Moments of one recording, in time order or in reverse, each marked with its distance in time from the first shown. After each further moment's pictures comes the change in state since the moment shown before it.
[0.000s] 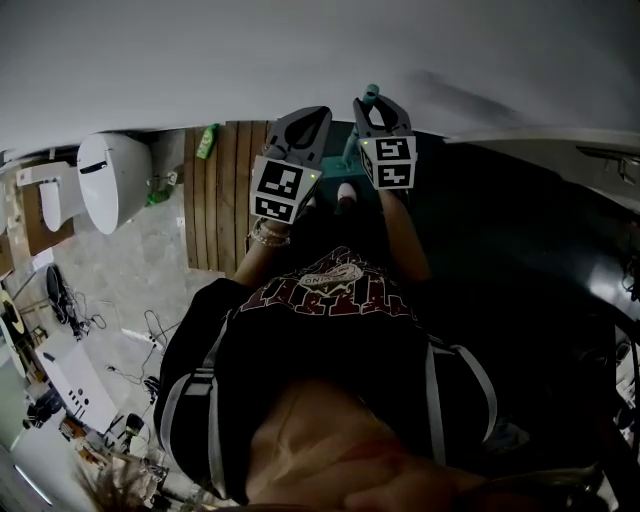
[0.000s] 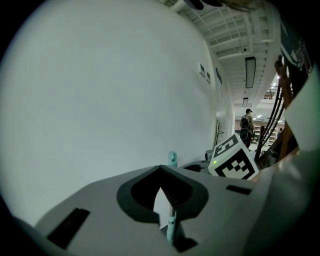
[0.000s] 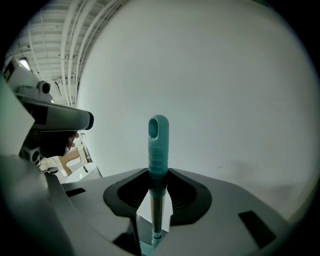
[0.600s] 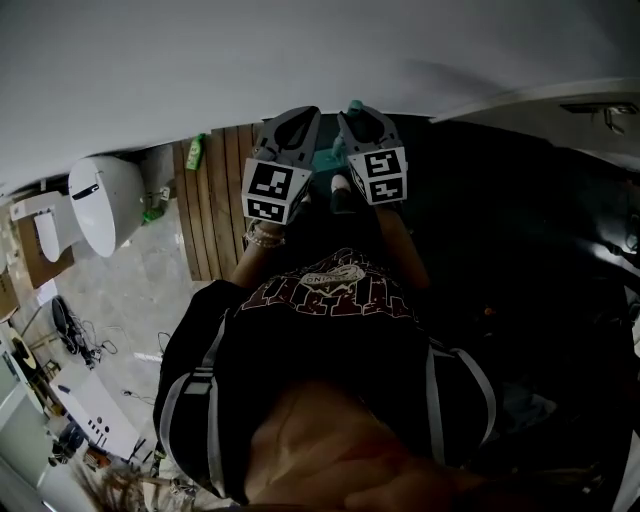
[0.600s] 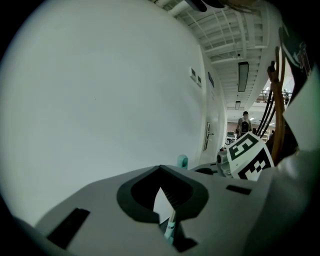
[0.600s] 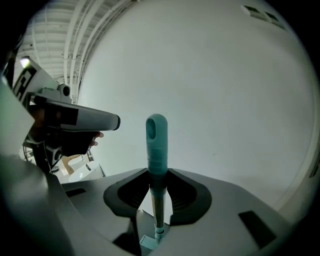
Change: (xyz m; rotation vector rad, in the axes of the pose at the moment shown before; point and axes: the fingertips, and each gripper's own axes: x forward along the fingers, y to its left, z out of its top) left arm -0.022 -0.034 -0.012 0.009 -0.014 -0.082; right arm -0.064 0.034 -0.025 -0.004 0.005 -0.012
